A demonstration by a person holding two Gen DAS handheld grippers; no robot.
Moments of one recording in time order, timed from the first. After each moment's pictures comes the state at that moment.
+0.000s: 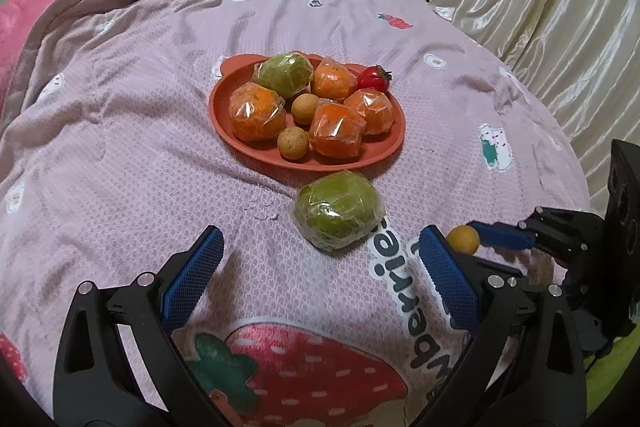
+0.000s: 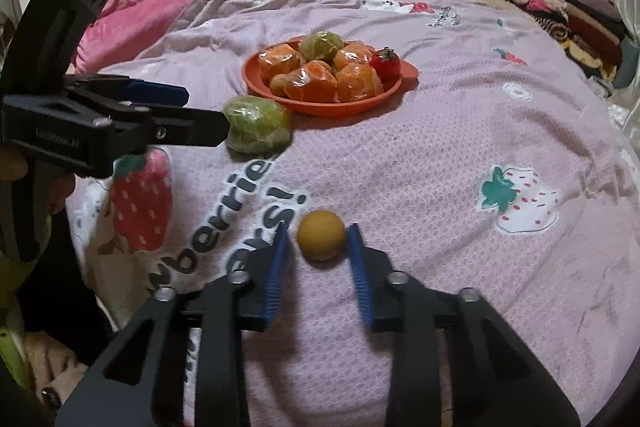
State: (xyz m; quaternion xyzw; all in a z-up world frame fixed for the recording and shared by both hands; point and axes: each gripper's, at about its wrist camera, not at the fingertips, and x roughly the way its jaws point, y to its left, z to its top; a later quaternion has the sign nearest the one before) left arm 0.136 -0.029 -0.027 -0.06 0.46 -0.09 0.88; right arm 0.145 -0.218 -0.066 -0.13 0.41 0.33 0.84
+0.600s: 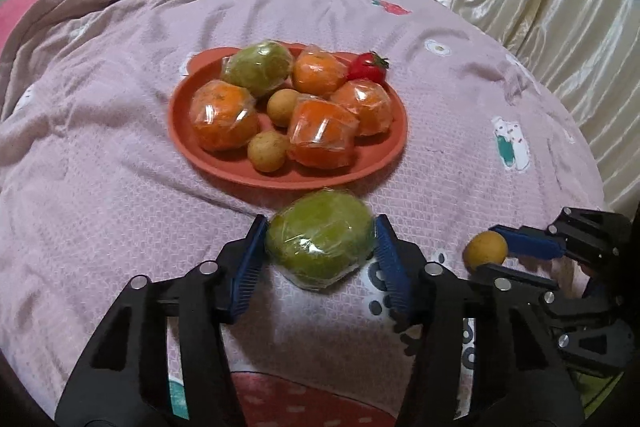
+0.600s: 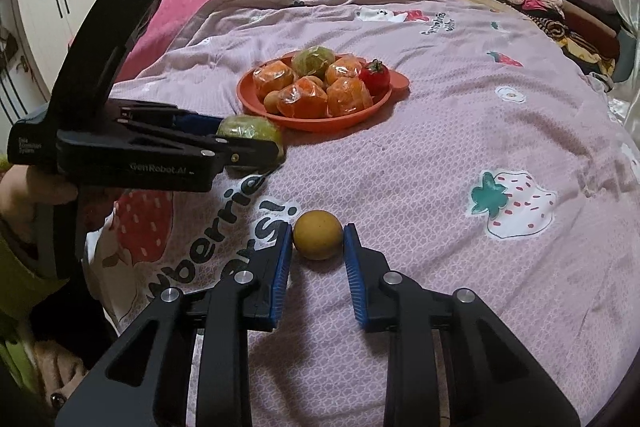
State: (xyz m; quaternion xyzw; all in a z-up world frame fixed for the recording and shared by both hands) left arm 0.158 -0.051 -0.046 -0.03 0.47 -0.10 0.88; right arm 0.151 -0.230 -0.062 -0.10 0.39 0.34 0.85
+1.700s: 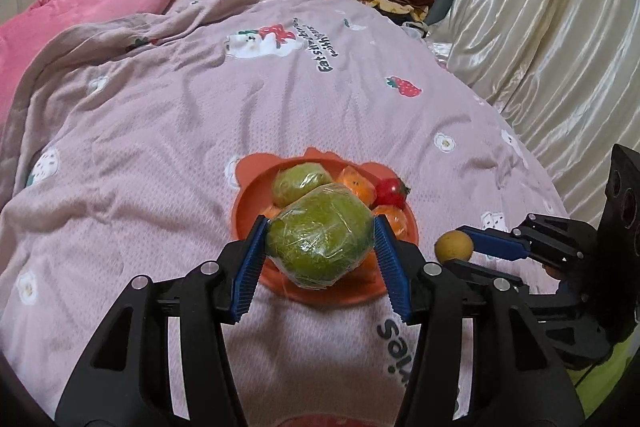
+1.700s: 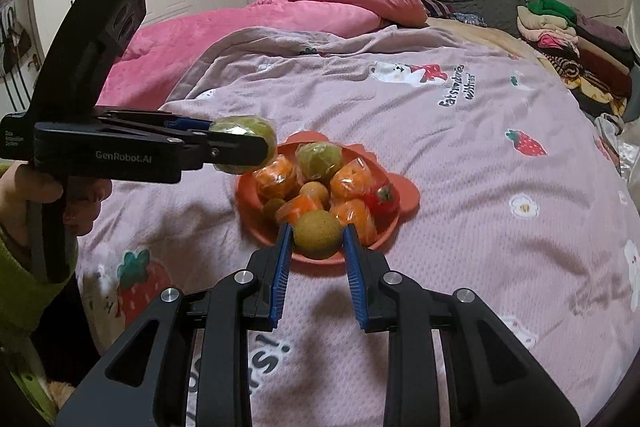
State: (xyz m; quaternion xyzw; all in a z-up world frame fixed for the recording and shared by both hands) left arm 0.200 0.000 0.019 -0.08 0.42 -0.11 0.90; right arm 0.209 -0.190 -0.010 -0.11 0.35 0.37 0.86
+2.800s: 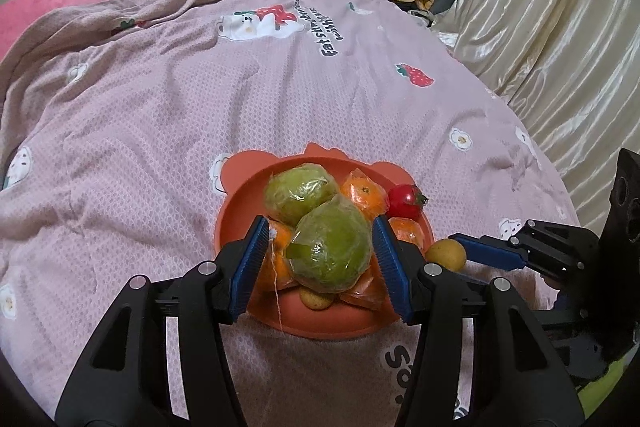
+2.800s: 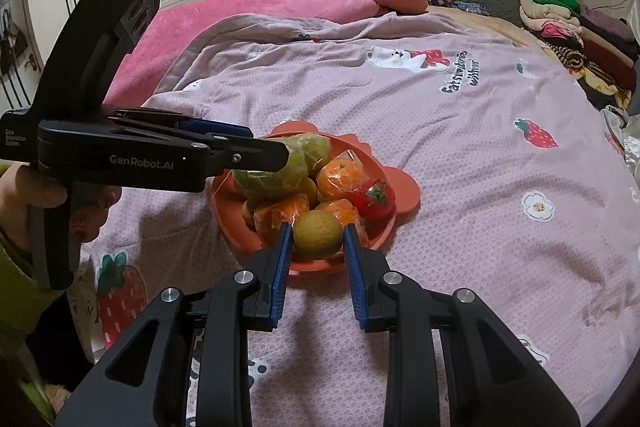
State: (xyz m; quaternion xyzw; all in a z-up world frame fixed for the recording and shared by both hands) left arm 0.228 -0.005 -0.004 -0.09 0.44 -0.11 0.89; right arm 0.230 -0.185 -0.028 -0.11 0.37 0.37 0.85
